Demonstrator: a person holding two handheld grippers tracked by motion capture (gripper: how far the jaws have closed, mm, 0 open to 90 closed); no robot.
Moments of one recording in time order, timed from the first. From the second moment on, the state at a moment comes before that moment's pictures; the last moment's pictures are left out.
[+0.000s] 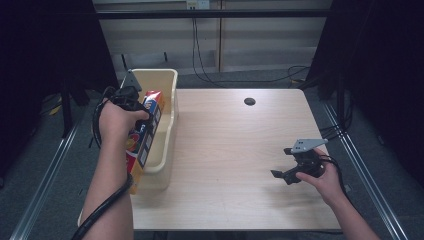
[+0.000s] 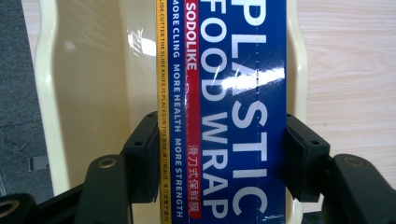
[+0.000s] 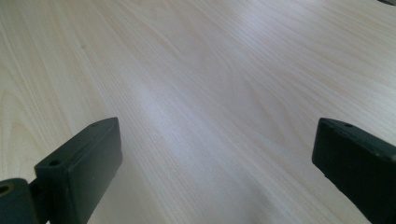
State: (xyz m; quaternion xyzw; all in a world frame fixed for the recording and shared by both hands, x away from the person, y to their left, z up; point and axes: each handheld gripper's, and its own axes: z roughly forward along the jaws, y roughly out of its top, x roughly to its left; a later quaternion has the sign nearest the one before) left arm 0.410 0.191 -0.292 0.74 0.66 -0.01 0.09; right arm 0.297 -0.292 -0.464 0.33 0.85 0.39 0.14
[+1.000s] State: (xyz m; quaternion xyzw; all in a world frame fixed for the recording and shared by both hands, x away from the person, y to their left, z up) left arm 0.415 0.189 -0.314 0.74 0.66 -0.02 0.09; right arm 0.297 -0.290 -0.466 0.33 0.85 0.38 0.14
